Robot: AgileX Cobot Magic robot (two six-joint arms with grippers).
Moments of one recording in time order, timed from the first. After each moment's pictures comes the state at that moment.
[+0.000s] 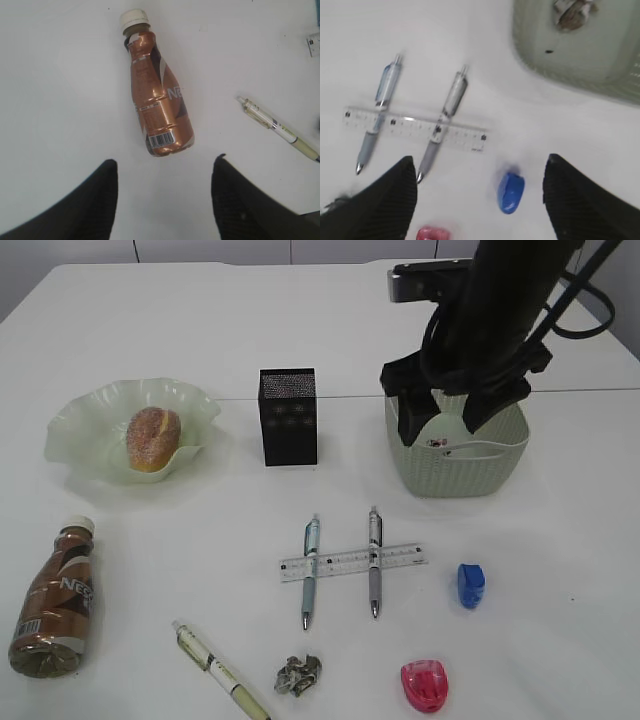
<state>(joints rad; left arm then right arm) -0.16 1.17 -0.93 -0.09 1.02 -0.07 0.36 1.89 -1.64 0.01 1.12 0.08</state>
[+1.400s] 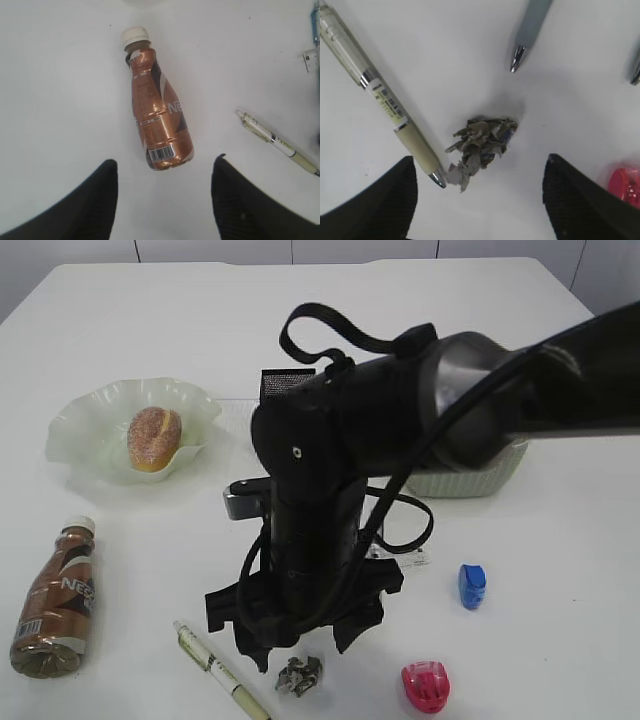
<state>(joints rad) -0.16 1.17 -0.93 -0.09 0.98 -0.07 0.81 2.00 -1.39 0.10 0.97 0.50</state>
